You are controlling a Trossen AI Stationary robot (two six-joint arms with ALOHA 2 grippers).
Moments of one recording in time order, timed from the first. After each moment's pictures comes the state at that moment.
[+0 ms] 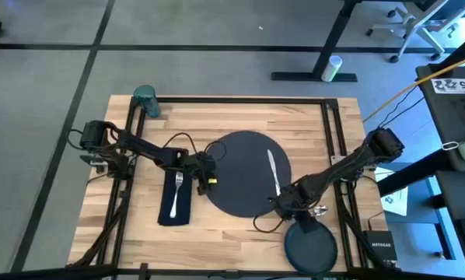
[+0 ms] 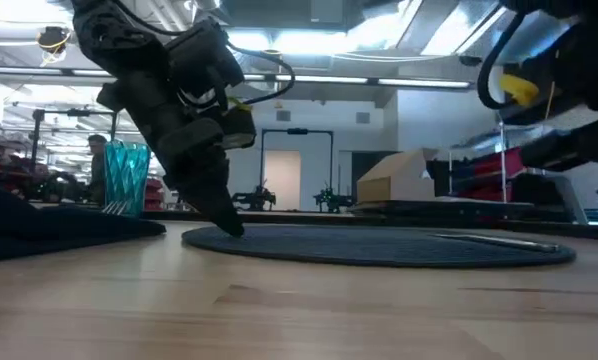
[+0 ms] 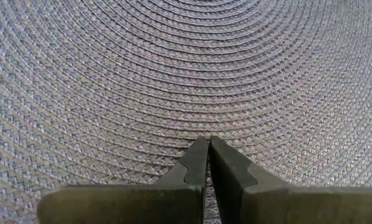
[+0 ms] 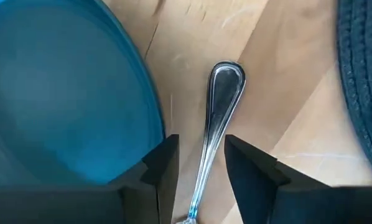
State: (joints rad) left arm -0.03 1.68 0.68 0.09 -0.02 -0.29; right arm 0.49 1.61 0.89 -0.75 -0.33 0.10
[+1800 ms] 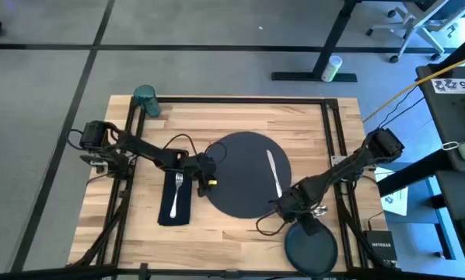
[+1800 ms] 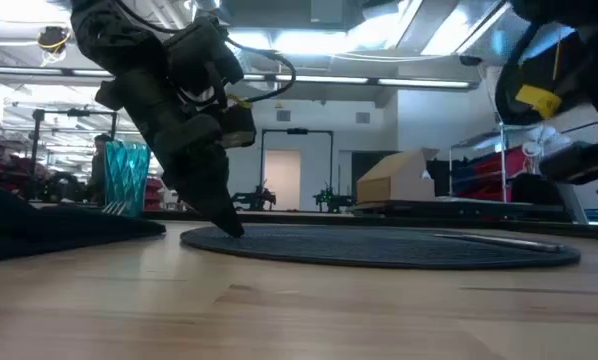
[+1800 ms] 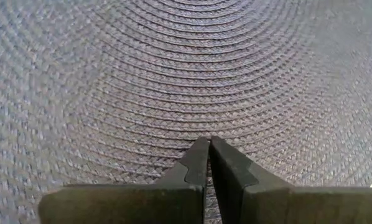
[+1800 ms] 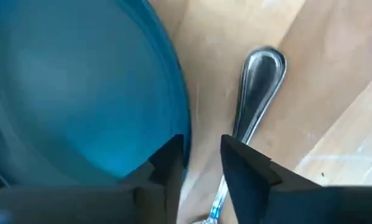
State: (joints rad) left arm -0.06 1.68 0.70 0.10 -0.01 -0.30; right arm 0.50 1.61 0.84 -0.73 -0.39 0.10
